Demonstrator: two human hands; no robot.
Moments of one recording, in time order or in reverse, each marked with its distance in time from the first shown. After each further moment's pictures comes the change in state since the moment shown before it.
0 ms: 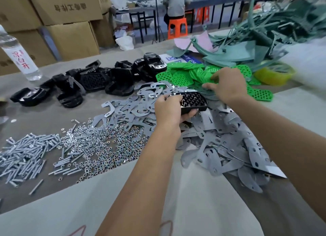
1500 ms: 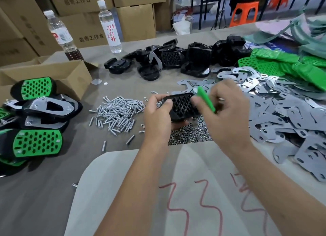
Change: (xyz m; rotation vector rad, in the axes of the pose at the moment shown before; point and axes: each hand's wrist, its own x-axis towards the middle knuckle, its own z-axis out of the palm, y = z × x) left_hand -0.047 0.042 -0.216 0.064 0.250 0.343; right_hand -0.177 -0.205 0.057 0.869 0.169 -0.466
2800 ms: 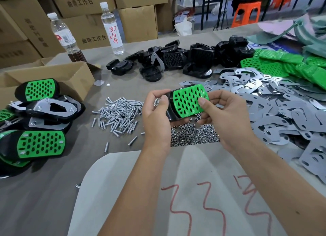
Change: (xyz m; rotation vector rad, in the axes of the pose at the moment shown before) left_hand -0.007 0.005 -0.003 -0.041 0.015 0.130; right_hand 0.003 0.005 0.007 0.584 -0.083 0.609
